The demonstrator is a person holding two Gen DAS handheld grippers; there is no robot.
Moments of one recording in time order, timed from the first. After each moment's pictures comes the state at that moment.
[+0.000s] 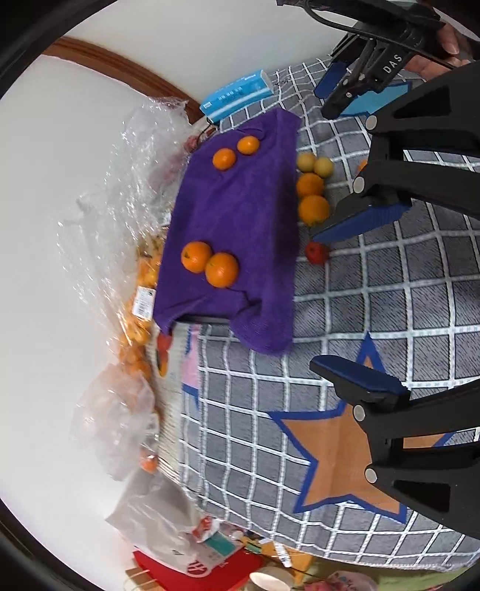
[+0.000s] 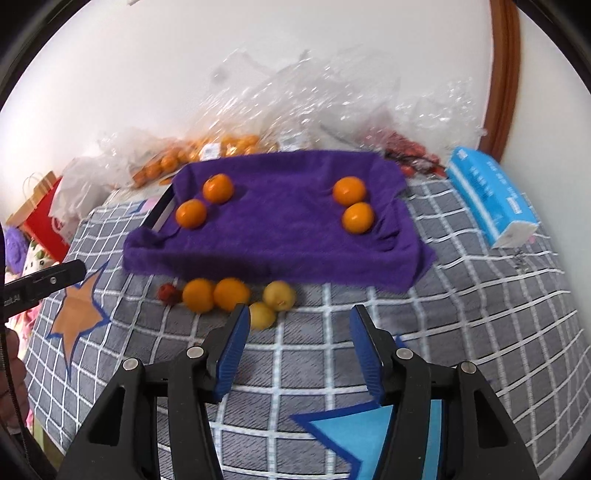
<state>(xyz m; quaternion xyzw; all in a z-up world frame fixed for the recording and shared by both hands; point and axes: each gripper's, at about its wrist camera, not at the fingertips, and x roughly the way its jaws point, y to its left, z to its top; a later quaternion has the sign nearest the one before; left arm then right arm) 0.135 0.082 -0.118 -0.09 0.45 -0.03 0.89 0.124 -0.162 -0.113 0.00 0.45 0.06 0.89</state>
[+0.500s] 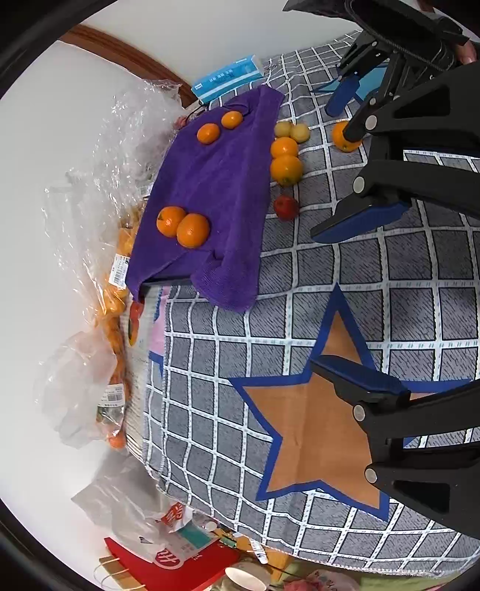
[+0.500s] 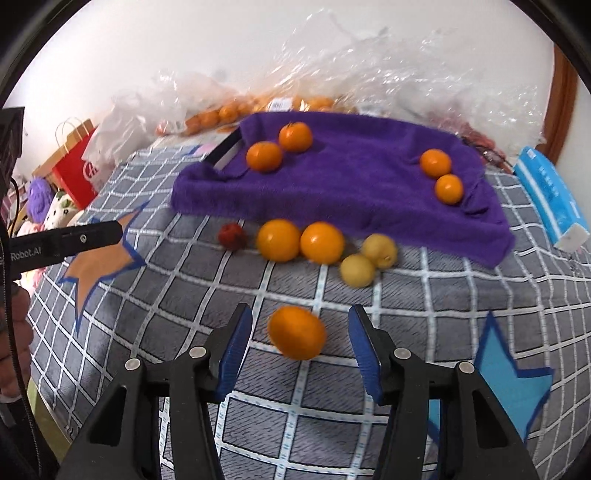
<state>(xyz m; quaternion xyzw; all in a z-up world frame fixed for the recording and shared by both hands) 0.122 0.113 -0.148 -0.10 0.47 -0.01 0.88 0.107 -0.100 -0.152 -0.04 0.48 0.13 0.87</state>
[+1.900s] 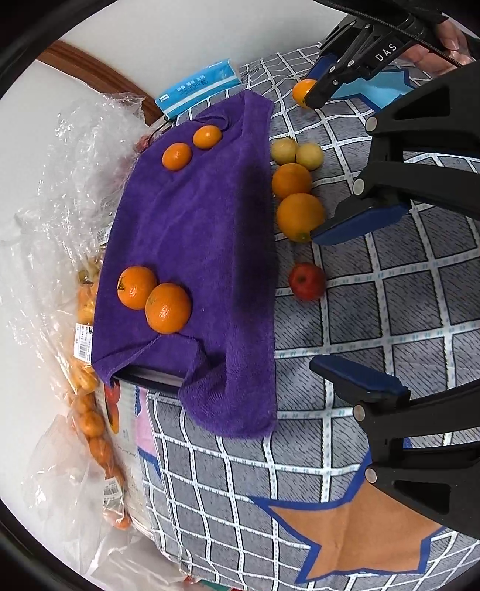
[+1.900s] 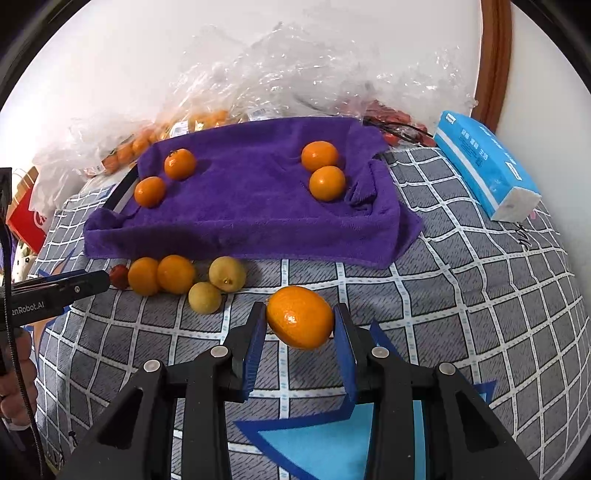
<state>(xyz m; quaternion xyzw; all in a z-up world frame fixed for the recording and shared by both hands) 0.182 0.037 -0.178 -0.07 0.51 -0.07 0.85 0.142 -0.196 -0.147 0.00 0.47 0.03 0.88</state>
